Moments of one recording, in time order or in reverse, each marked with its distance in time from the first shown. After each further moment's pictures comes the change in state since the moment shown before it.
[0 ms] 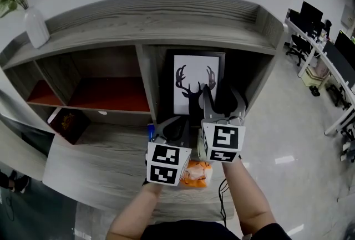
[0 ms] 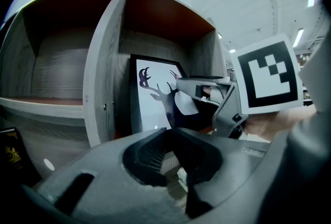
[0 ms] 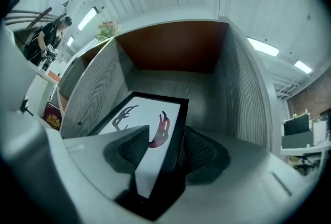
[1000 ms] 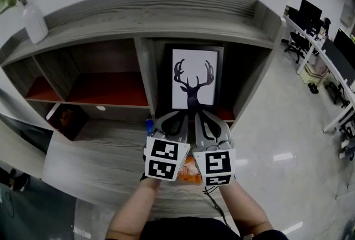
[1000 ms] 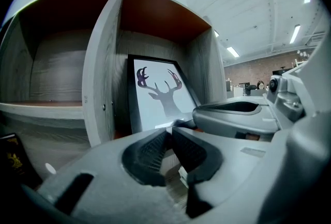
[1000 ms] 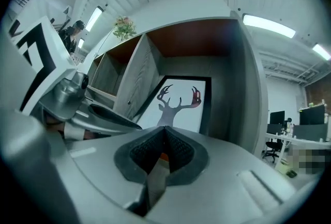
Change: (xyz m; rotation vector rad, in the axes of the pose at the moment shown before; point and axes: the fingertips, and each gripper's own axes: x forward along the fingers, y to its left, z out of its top) left arm -0.003 -0.002 -0.001 0.034 0.005 -0.012; right arm -0.067 0.063 -0.046 0.026 0.176 0.201
